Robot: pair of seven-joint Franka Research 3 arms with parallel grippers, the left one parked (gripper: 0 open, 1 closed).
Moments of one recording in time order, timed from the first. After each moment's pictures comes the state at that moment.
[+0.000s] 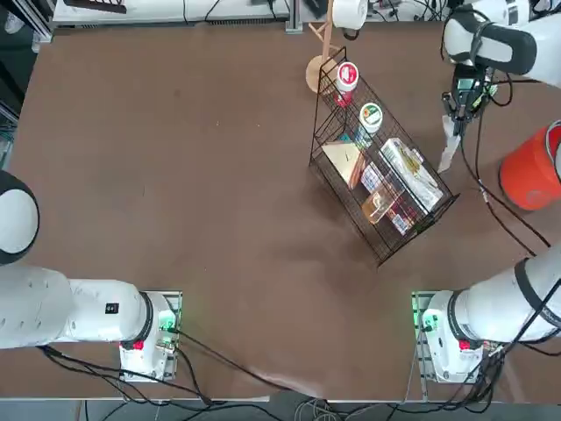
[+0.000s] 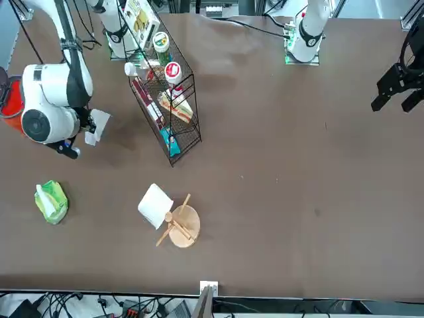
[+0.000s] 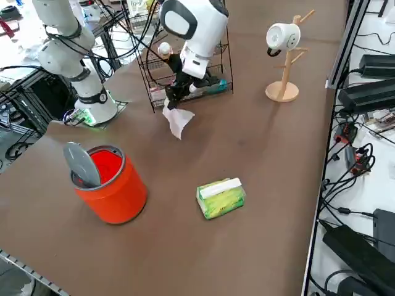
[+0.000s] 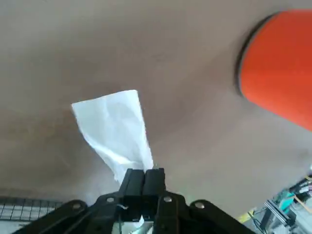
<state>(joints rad) 0.06 0.21 -0.04 -1.94 -0.18 1.65 0.50</state>
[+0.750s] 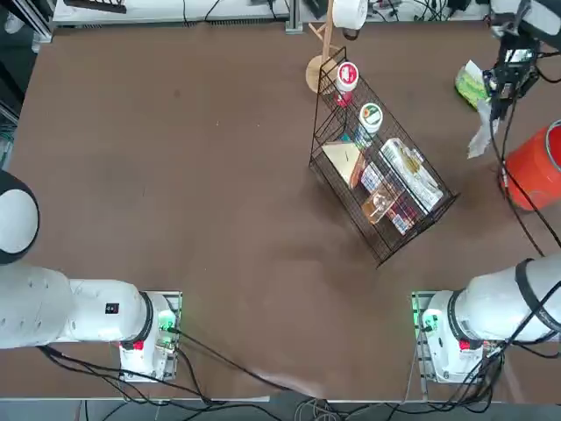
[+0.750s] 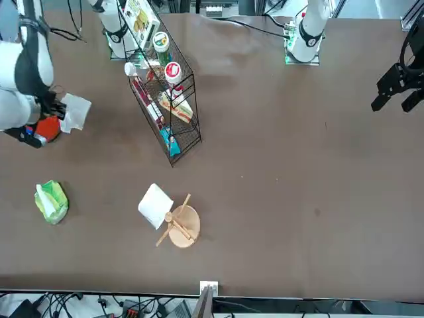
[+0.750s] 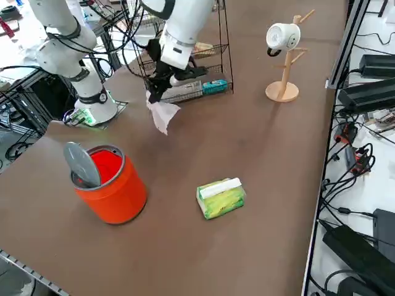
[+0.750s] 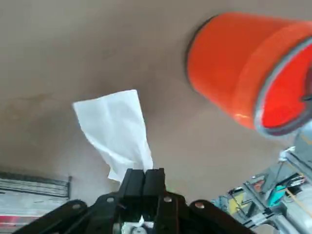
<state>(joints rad) -0.08 0.14 -0.04 -1.81 -0.23 1.46 0.30</state>
